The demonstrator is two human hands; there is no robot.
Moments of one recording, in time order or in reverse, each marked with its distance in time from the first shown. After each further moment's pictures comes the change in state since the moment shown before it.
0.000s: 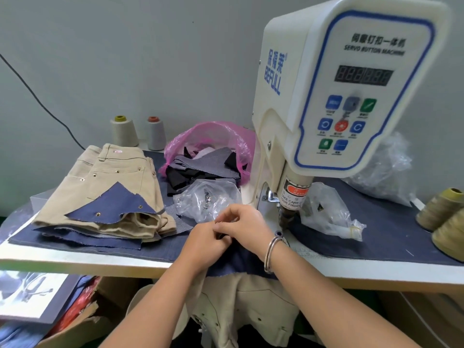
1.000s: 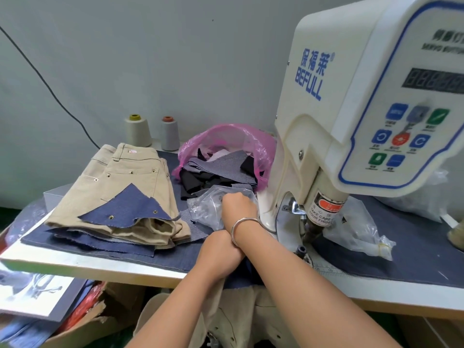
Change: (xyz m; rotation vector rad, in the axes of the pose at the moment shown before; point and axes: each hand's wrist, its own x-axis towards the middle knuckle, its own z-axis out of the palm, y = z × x) left_hand 0.012 -0.006 0.003 0.038 -0.053 -0.138; right_hand 0.091 -0.003 0.044 -0.943 0.049 0.028
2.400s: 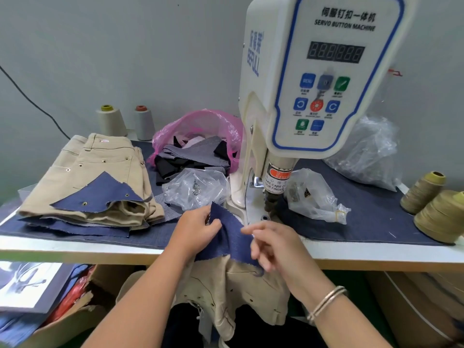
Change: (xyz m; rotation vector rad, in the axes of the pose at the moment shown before) left_hand -0.011 0.004 0.005 -0.031 0.187 0.169; right_hand -0.176 0.092 -0.033 1.521 -0.137 0.215
